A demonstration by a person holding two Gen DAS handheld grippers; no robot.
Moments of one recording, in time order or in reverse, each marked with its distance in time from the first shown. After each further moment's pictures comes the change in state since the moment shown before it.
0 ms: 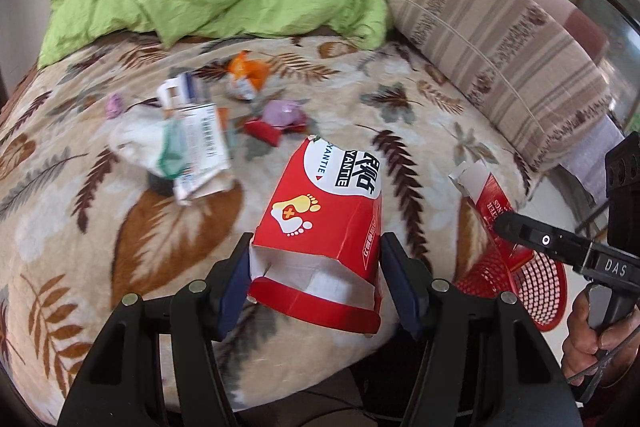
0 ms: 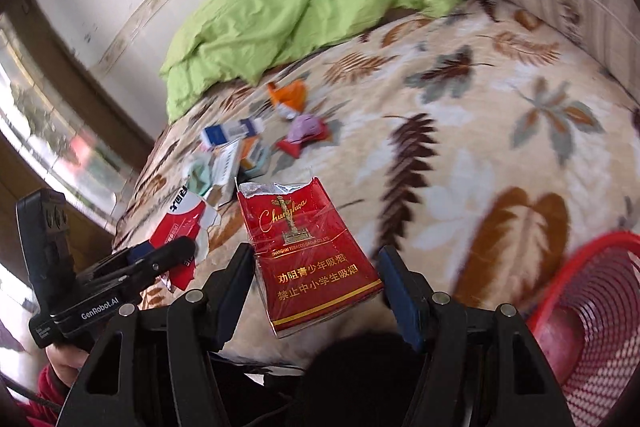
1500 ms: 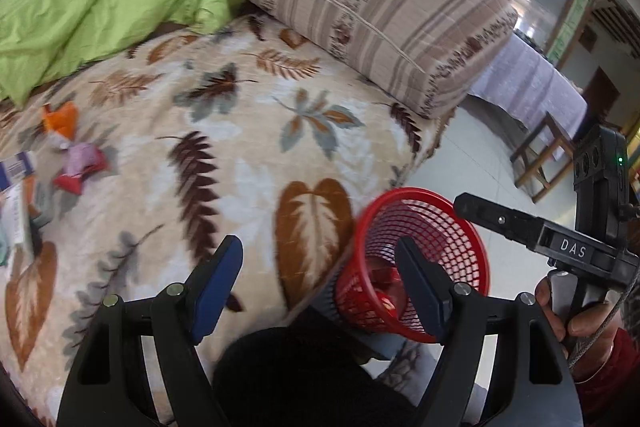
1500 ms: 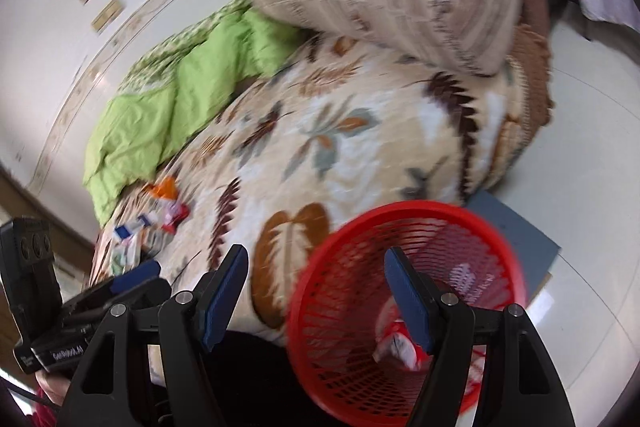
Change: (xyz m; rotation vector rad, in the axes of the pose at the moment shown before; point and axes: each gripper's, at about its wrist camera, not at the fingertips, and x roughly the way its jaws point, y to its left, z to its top) left arm 0.037 -0.163 0.018 0.229 0.092 -0.250; right arm -0.132 -0.138 -0.027 0.295 -0.190 -0.227
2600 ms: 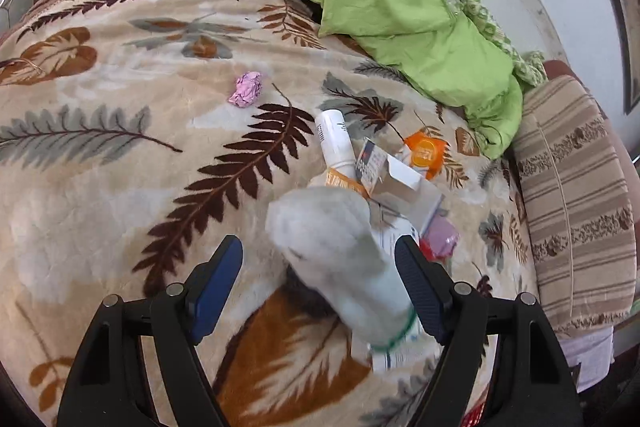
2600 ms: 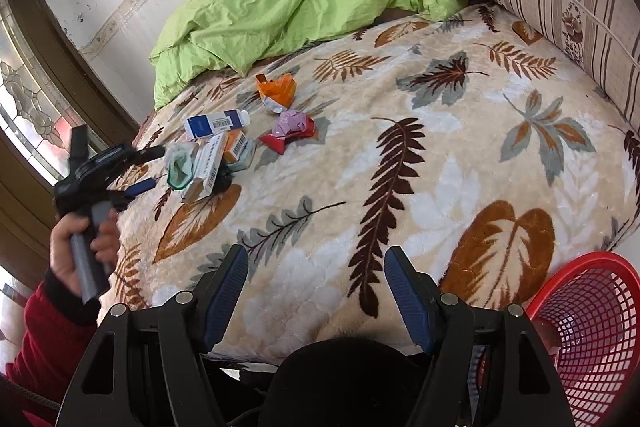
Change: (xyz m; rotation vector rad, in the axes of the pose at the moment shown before) left arm -0.079 0.360 -0.041 -0.800 -0.204 0.299; right arm 0.106 0.174 -0.037 -0.374 0.207 0.160
